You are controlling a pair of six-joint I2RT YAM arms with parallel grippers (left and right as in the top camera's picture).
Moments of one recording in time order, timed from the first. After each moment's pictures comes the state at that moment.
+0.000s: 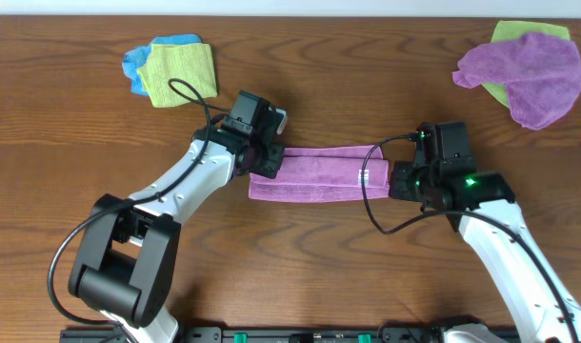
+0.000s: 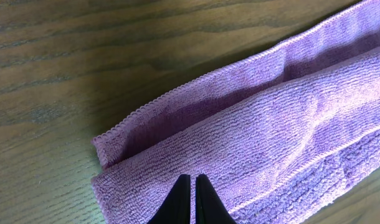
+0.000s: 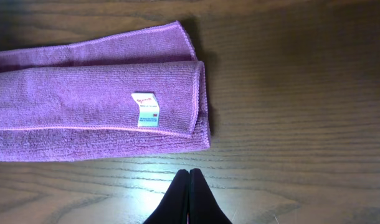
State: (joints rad) left arm -0.41 1.80 1.14 -0.49 0.23 -0.09; right arm 0.18 1.31 0.89 -0.70 -0.05 0.33
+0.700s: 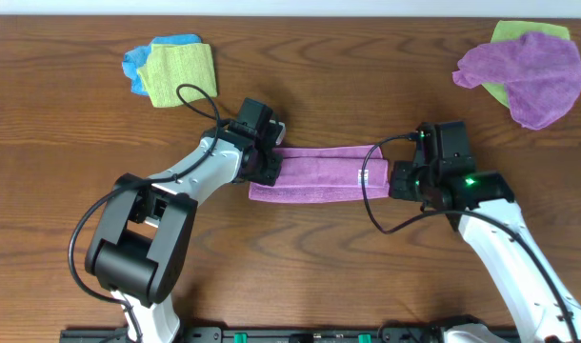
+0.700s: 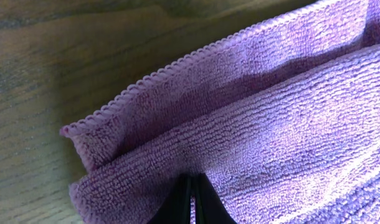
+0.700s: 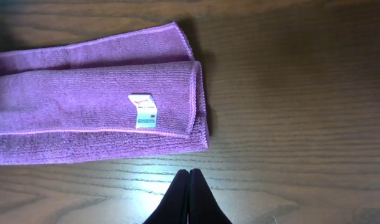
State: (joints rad) left arm -0.41 1.91 1.14 -0.51 0.21 -0.08; right arm 0.18 1.32 0.89 -0.69 -0.05 0.33
